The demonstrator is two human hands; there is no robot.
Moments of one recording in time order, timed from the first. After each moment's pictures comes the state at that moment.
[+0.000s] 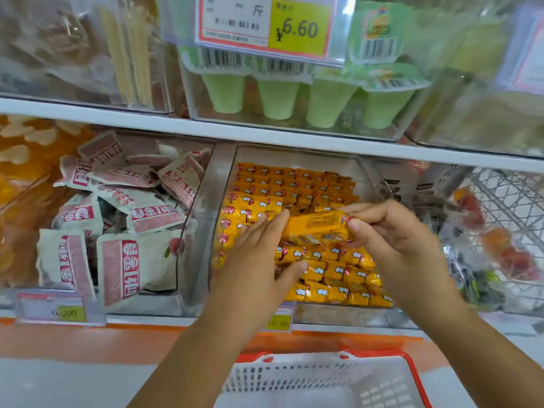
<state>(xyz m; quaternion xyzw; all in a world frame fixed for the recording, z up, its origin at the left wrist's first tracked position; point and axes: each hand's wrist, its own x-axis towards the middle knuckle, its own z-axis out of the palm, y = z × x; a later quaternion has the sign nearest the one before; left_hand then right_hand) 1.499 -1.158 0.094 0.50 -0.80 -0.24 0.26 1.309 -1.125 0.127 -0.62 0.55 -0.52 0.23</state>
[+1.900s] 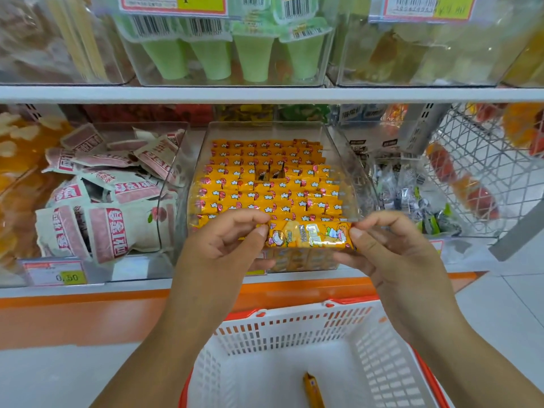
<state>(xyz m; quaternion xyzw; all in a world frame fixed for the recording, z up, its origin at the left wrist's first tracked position) 1.501 -1.078 0.123 0.43 -0.56 -0.52 0.48 1.307 -1.024 0.114 -0.36 0.50 -0.65 0.44</state>
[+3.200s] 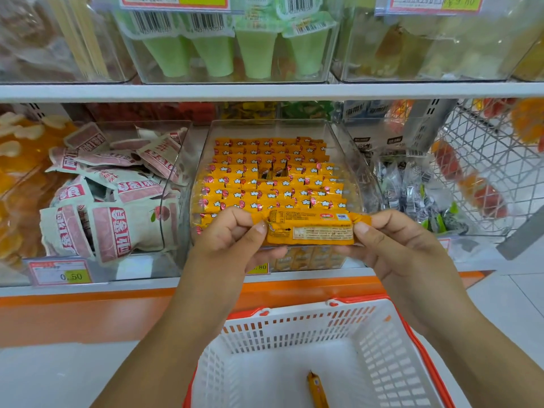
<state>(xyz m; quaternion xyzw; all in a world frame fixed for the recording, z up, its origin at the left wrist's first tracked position) 1.499 -1.085 0.120 0.42 -0.51 -0.61 0.43 1.298 -1.029 0.115 -0.41 0.48 -0.61 0.48</state>
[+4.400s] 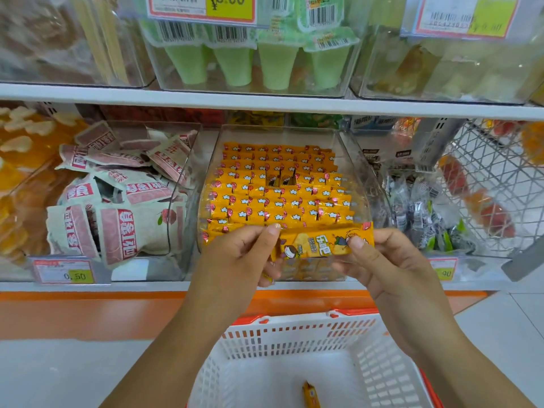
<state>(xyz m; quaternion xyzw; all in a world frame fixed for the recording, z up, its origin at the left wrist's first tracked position) 1.499 -1.094 0.116 0.51 -0.63 -0.46 0.37 1.308 -1.036 0.102 -0.39 0.51 -0.62 0.45</state>
